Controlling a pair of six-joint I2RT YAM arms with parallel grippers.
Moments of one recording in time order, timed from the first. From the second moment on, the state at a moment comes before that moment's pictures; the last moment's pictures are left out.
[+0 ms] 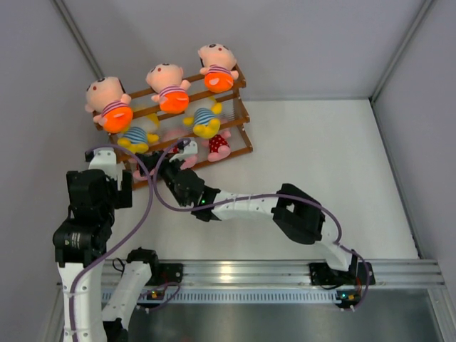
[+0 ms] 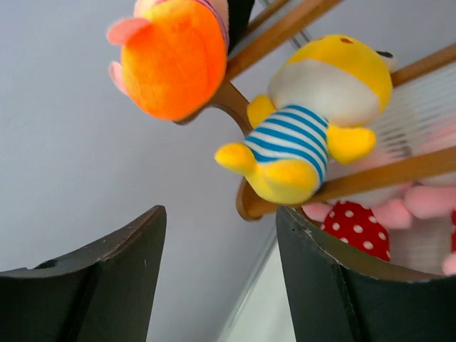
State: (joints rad) left arm -0.03 0.65 1.23 -1.12 -0.41 0.15; right arm 1.26 2.19 1.67 0.77 0.63 0.60
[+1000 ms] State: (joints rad) left arm -0.03 0.65 1.23 -1.13 -0.40 0.16; right arm 1.14 2.42 1.90 0.55 0.57 0.63
